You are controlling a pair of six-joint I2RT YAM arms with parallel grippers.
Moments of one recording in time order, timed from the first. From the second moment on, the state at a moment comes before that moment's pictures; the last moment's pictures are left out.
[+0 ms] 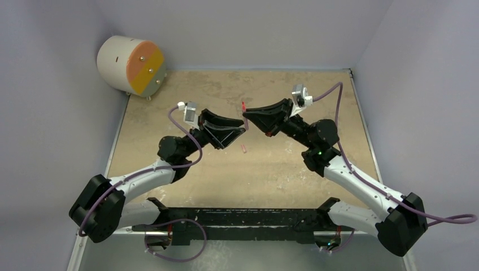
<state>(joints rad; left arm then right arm) -0.64 1.19 0.50 1.27 0.47 -0.80 0.64 1.06 0.76 0.75 -0.45 0.48</state>
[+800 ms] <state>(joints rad) -0.67 1.21 0.66 0.96 0.53 -0.60 0.64 1.07 0.78 0.64 -0.43 0.43</state>
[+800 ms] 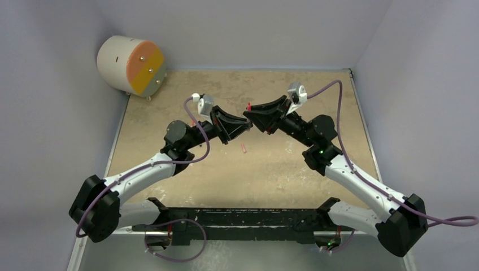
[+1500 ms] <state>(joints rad) -0.67 1.19 0.77 0.68 0.58 -0.39 0.63 1.04 0.75 0.62 -0.43 0.45</state>
